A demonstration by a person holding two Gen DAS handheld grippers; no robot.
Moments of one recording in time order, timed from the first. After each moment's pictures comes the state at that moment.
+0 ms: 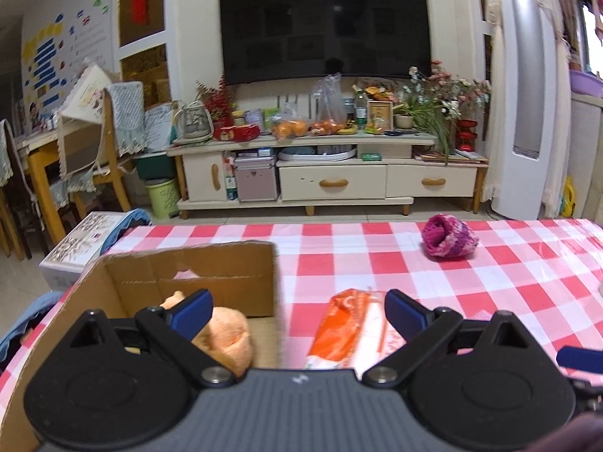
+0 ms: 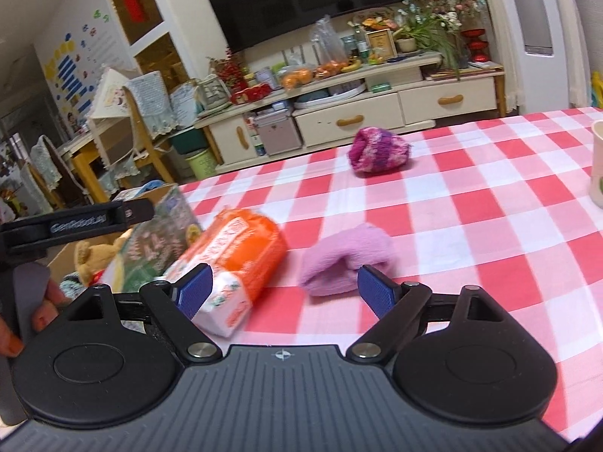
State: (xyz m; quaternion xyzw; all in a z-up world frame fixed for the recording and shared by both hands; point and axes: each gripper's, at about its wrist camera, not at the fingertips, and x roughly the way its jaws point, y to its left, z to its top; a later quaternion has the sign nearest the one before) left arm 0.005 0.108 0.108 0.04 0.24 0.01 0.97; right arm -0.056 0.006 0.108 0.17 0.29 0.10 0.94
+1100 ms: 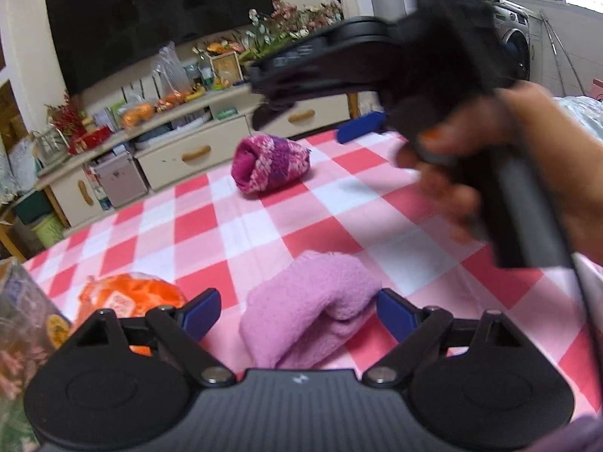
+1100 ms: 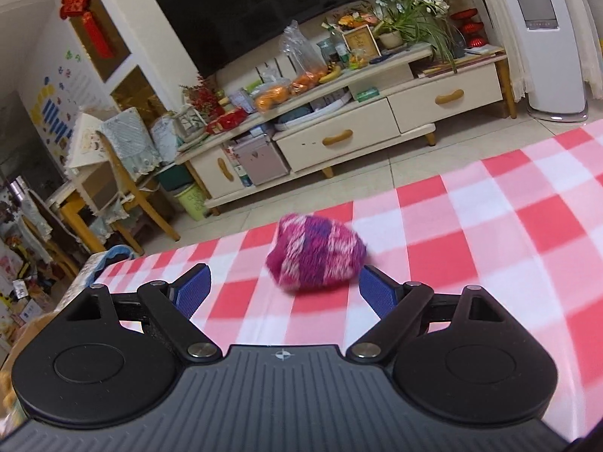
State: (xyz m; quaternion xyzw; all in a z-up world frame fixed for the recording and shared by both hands) left arm 0.046 -0.034 0.027 0.17 0.30 -0.17 0.92; right arm 0.130 -0.086 0.068 0.24 0.28 0.11 0.93
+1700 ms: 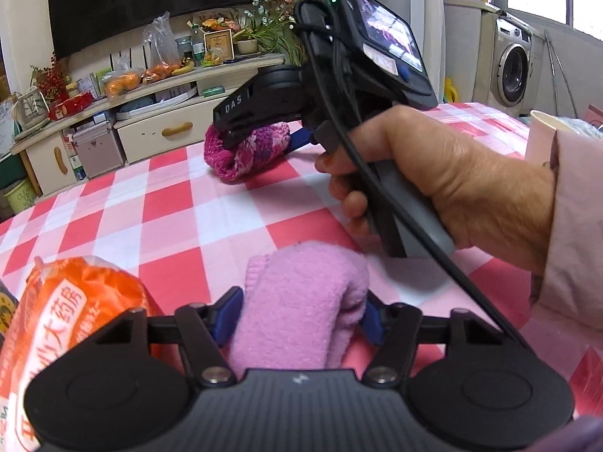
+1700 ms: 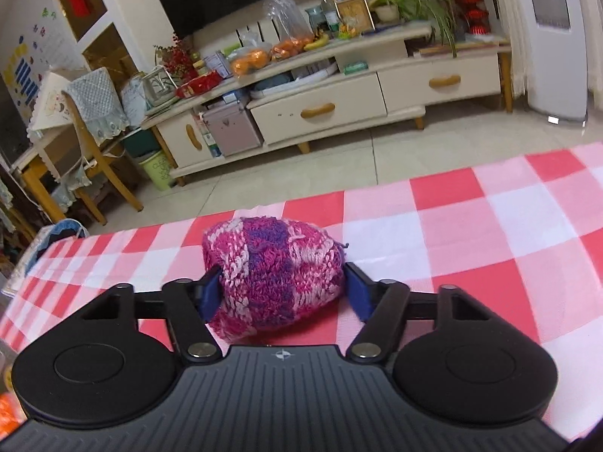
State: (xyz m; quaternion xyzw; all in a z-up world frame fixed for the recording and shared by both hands) left arm 0.073 -0.033 0.011 0.11 0.33 -0.20 0.91; right arm 0.192 -0.068 0.037 0.18 0.32 0.08 0.93
